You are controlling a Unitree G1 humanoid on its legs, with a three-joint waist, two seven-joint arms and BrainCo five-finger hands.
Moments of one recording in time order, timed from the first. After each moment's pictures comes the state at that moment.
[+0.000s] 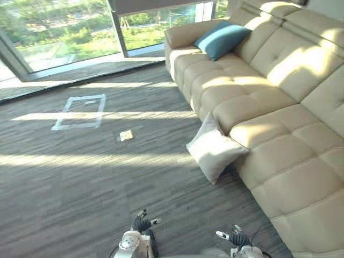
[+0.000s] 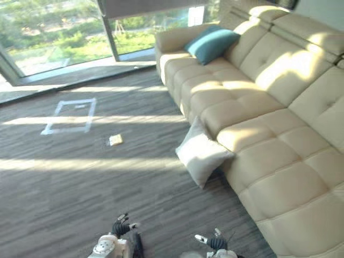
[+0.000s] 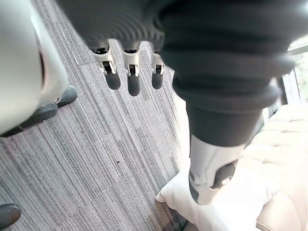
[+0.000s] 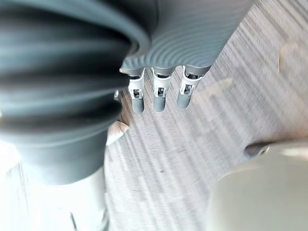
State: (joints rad) left arm 0.01 0.04 -0.06 1.02 -0.02 -0.16 0.05; right arm 0.11 -0.09 -0.07 0.96 0.04 -0.13 -0.01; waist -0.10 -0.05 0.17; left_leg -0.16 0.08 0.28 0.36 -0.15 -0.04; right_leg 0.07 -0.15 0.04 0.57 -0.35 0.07
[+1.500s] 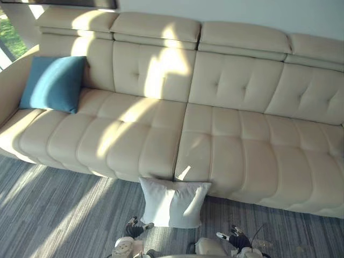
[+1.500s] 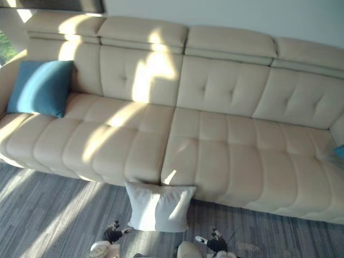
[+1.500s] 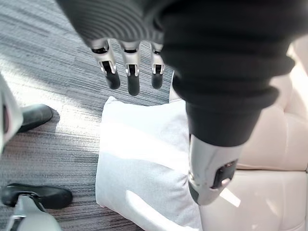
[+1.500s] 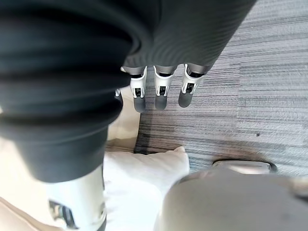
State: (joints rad) left arm 0.02 0.08 0.02 1.07 -0.02 -0.15 0.06; right arm 0.10 -0.11 -0.07 0.98 0.04 -0.11 -0.01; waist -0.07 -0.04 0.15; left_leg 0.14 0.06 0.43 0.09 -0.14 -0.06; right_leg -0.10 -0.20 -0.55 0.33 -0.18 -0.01
